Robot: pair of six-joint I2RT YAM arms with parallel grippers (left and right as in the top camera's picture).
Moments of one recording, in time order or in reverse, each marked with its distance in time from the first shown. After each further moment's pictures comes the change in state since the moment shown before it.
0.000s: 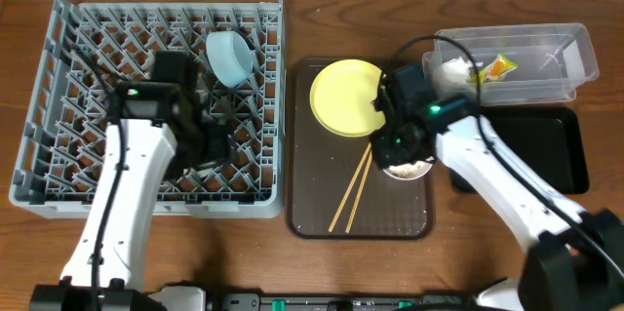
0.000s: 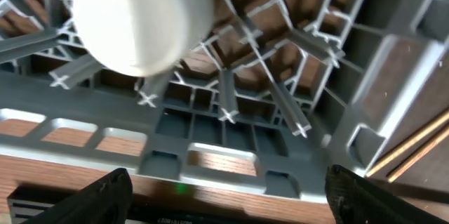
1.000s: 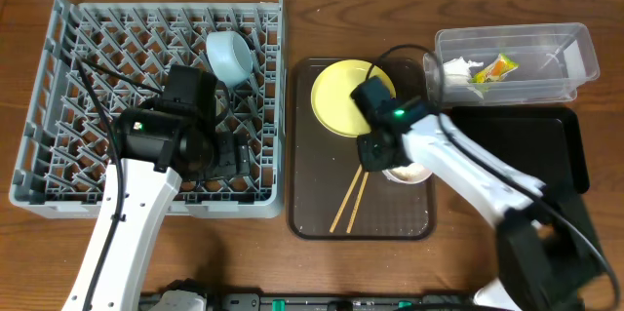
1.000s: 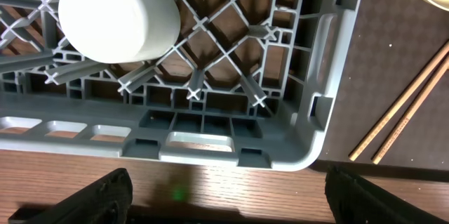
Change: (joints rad) left arm -0.099 -0.152 -0.010 0.004 -0.013 -0.012; right arm 0.071 0.072 0.006 0.042 0.116 0.188
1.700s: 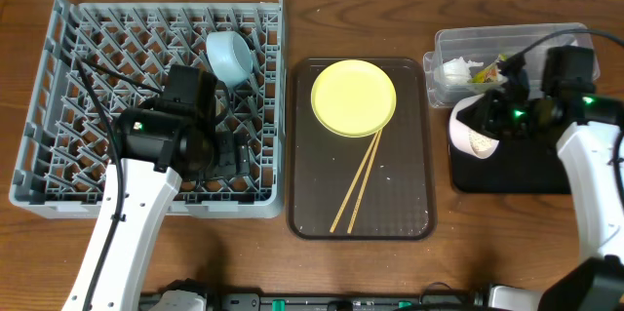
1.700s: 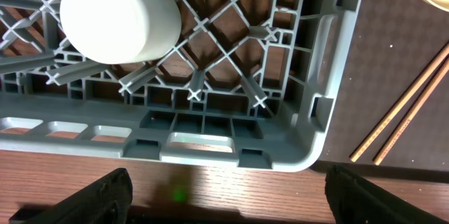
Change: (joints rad) left arm 0.000 0.000 0.000 0.000 -0.003 0.000; right arm -0.739 -0.234 0.000 -0.055 -0.647 -0.284
